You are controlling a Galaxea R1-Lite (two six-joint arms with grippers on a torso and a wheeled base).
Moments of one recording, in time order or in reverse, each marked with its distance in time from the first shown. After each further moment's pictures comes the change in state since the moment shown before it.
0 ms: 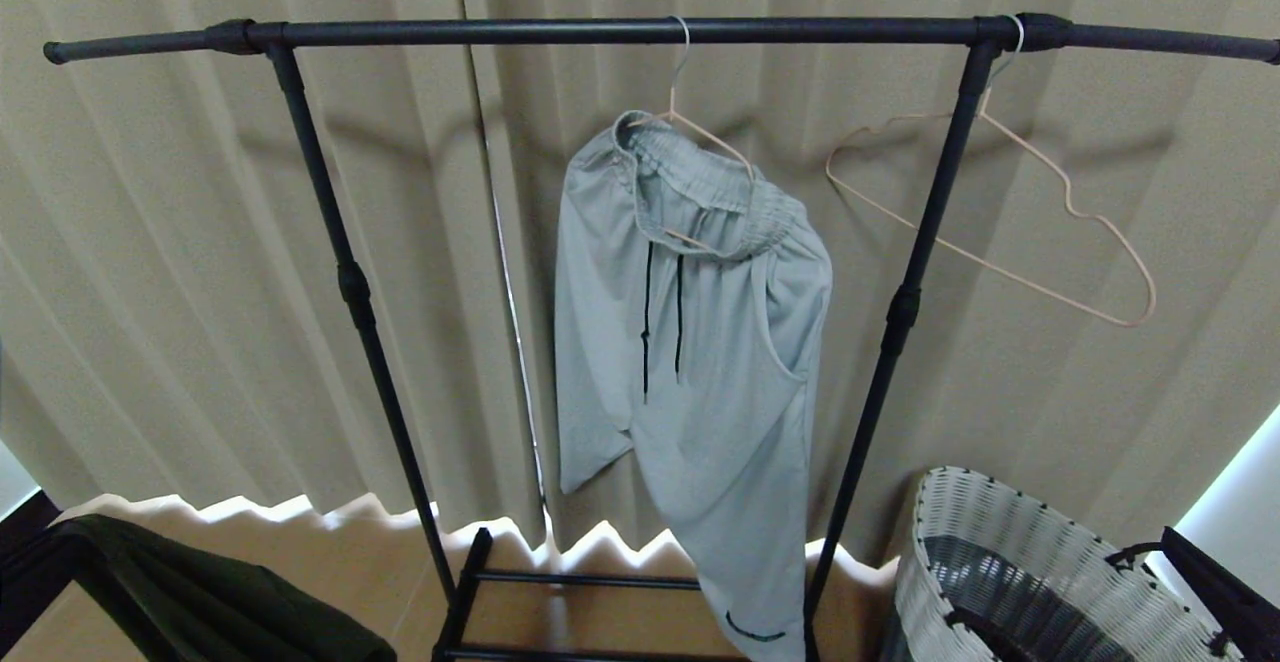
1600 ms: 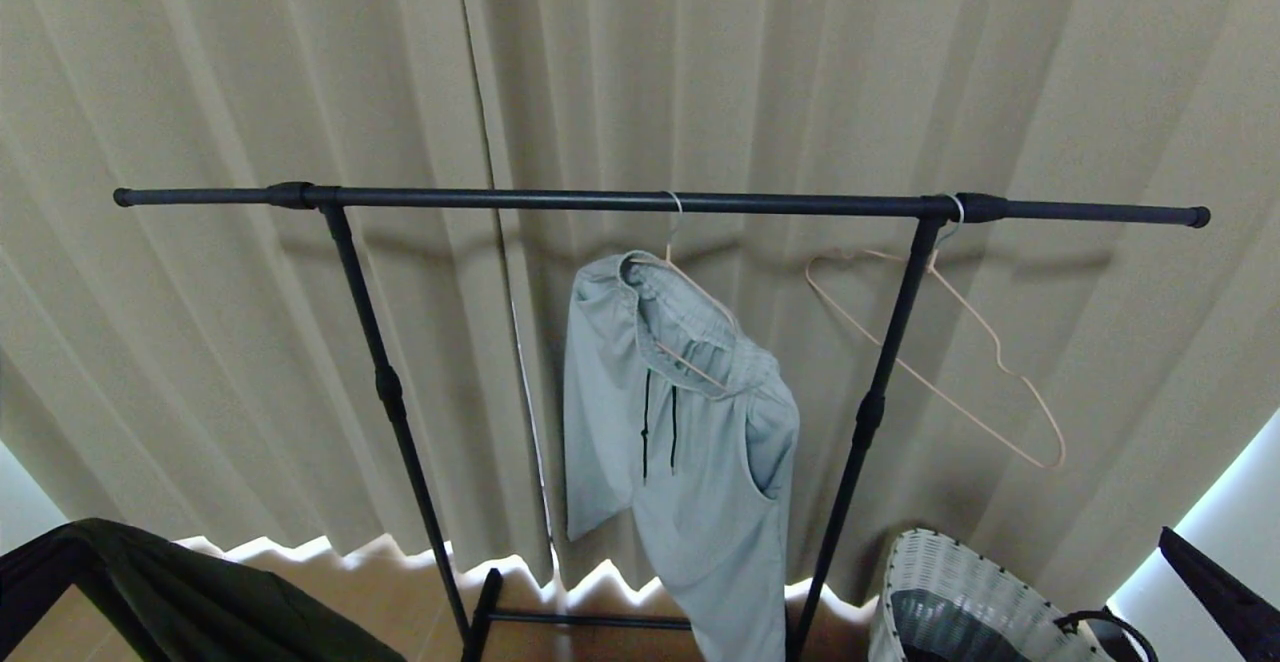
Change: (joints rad) left arm 0.000 -0.005 0.002 0.009 -0.001 -0.016; right arm 0.000 0.003 0.000 0.001 0.002 -0.001
